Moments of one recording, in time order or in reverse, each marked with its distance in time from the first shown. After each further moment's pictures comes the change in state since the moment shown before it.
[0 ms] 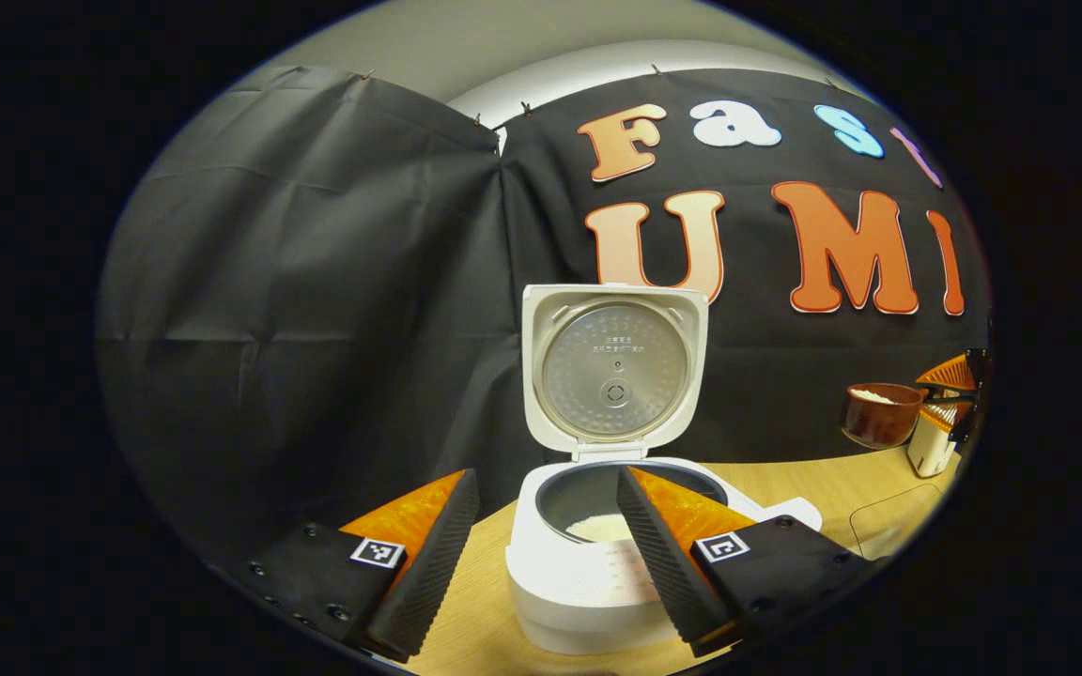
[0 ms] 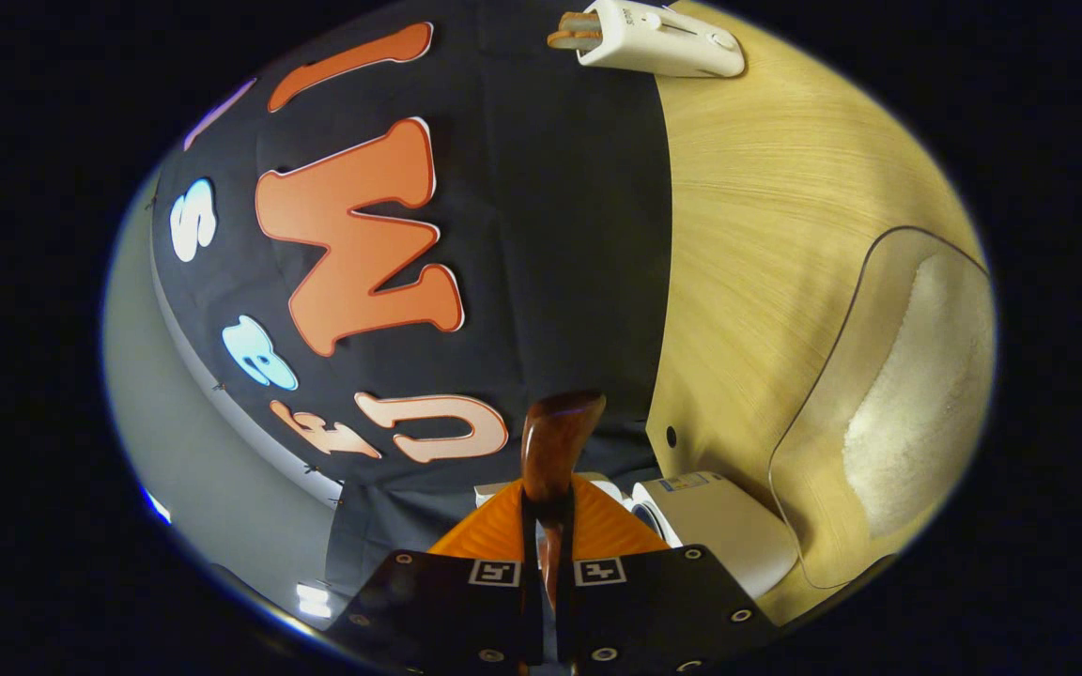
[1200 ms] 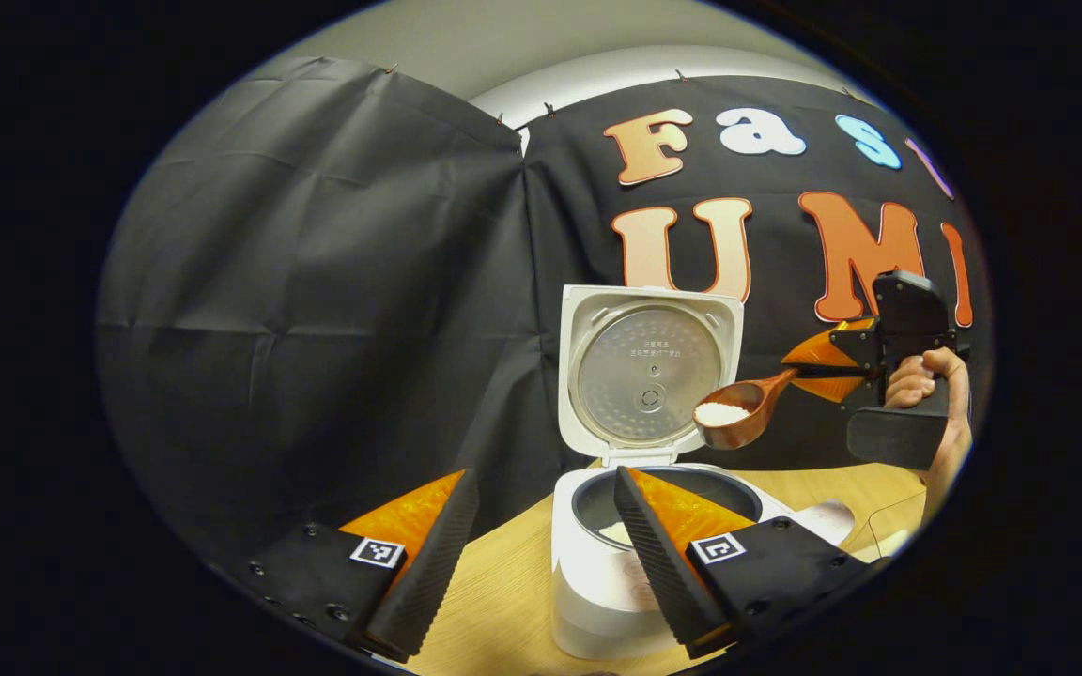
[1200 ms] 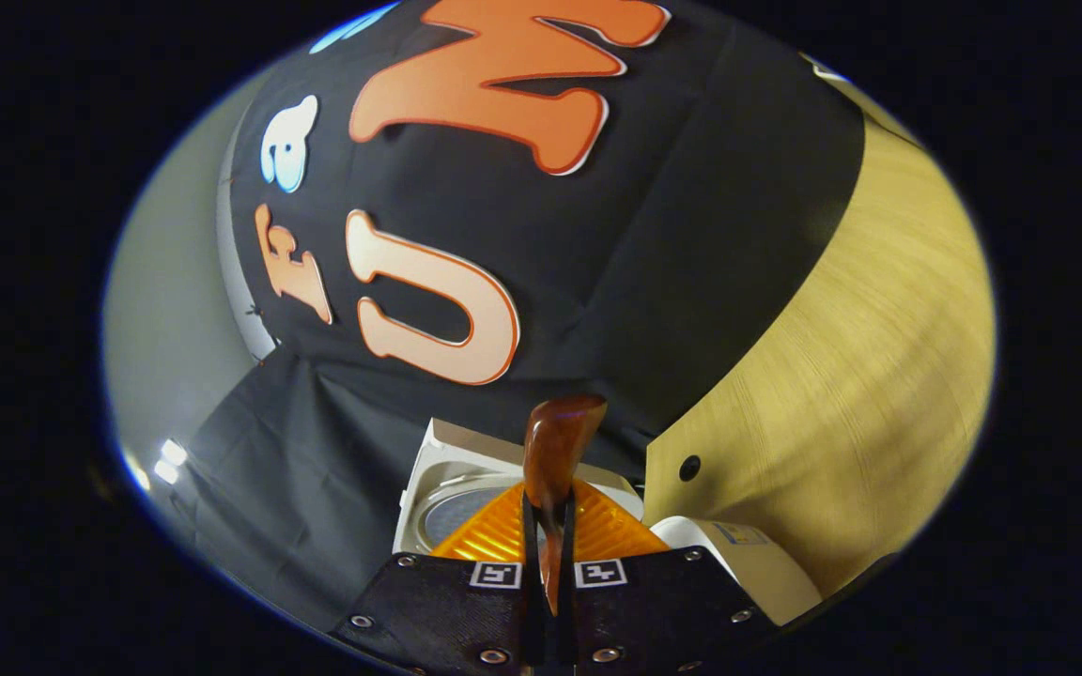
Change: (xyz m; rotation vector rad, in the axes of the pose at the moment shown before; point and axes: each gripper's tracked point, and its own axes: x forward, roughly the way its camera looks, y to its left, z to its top) left arm 0.021 0.030 -0.004 -0.033 -0.010 0.022; right arm 0.169 0.035 -0.107 -0.603 0.053 -0.005
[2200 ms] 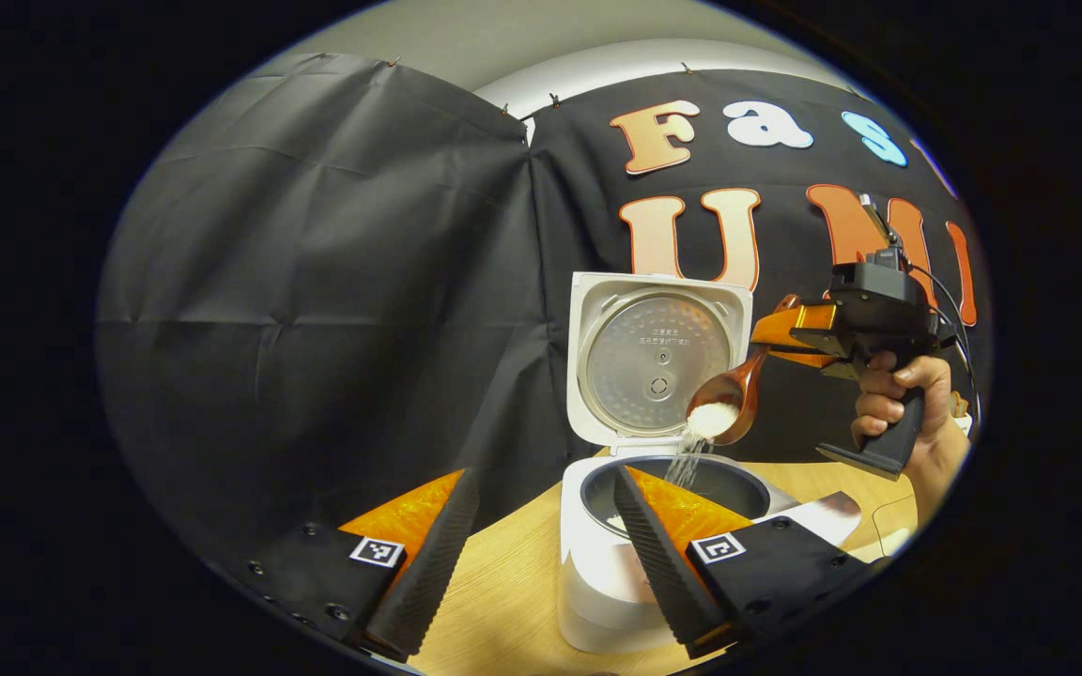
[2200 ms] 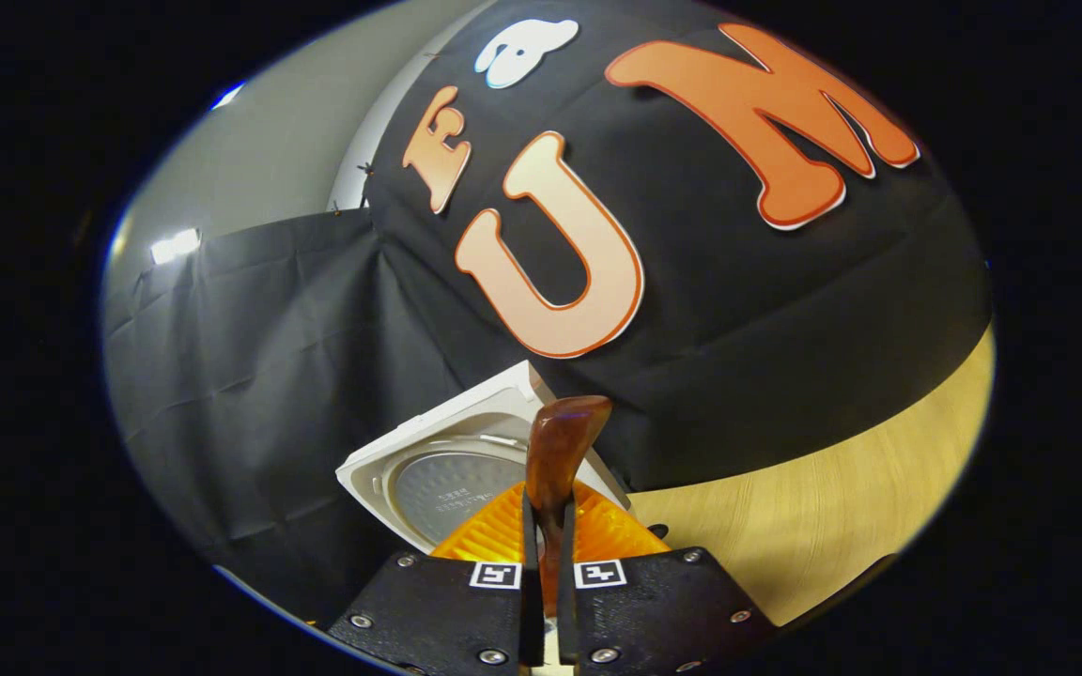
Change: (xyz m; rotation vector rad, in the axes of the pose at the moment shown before) left arm 0.004 0.004 -0.008 -0.002 0.028 0.020; right arm 0.025 0.047 -0.021 -0.577 -0.038 0.120
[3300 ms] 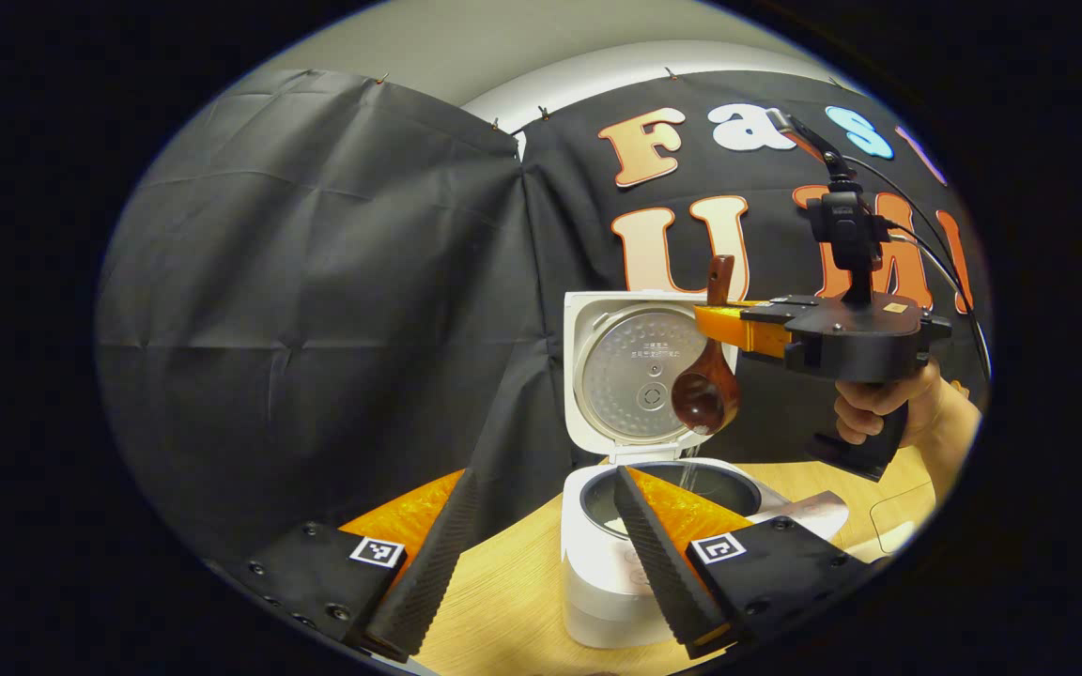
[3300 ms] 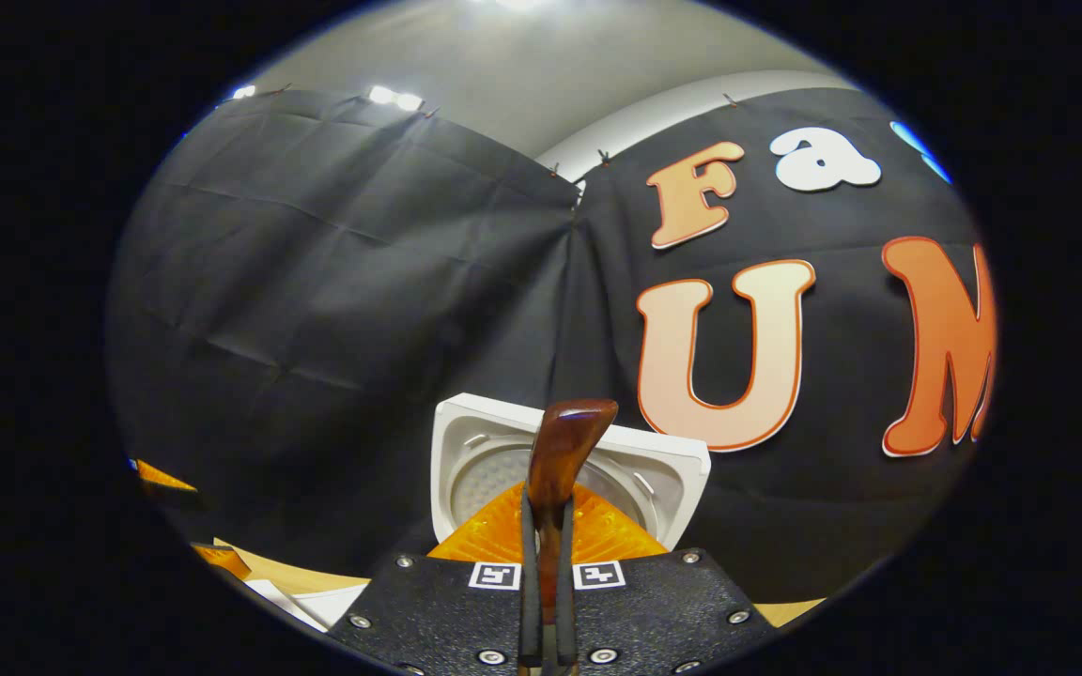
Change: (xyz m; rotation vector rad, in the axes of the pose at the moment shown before) left arm -0.010 -0.006 0.016 0.050 -0.053 0.002; right arm -0.025 0.072 -0.011 -0.733 -0.125 0.248
